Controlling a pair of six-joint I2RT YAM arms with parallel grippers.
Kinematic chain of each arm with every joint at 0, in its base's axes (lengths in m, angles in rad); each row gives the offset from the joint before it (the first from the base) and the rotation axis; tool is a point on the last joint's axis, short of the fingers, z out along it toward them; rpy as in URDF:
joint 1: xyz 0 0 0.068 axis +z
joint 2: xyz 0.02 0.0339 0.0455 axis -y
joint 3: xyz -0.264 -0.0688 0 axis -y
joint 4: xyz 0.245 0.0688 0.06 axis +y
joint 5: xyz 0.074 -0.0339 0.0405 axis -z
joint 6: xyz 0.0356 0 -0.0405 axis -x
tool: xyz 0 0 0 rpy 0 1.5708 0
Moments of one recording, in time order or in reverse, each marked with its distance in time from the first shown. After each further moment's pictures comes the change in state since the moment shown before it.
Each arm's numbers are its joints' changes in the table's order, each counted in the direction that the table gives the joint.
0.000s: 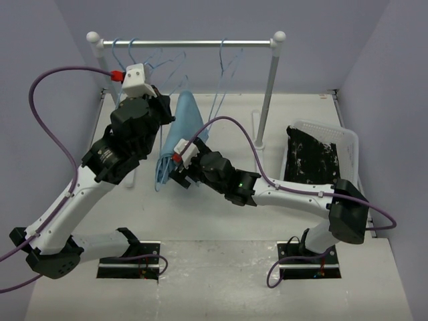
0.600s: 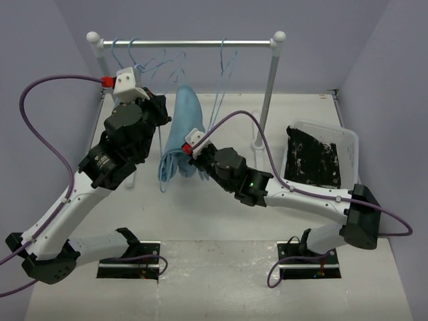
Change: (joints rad) left arm 0.000 0.048 -0.053 -0.068 -0.033 0.024; right arm -0.004 0.092 0.000 -0.103 0.162 0.084
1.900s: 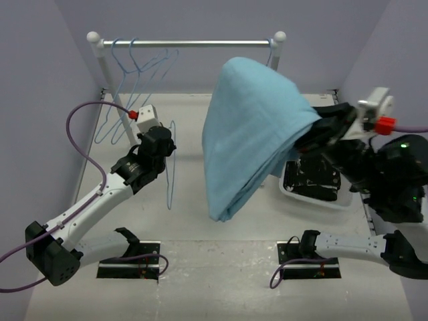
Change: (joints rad) left arm 0.098 -0.003 -0.465 -0.031 -0.048 0.203; right arm -0.015 0.507 0.506 0.557 -0.204 -0.138
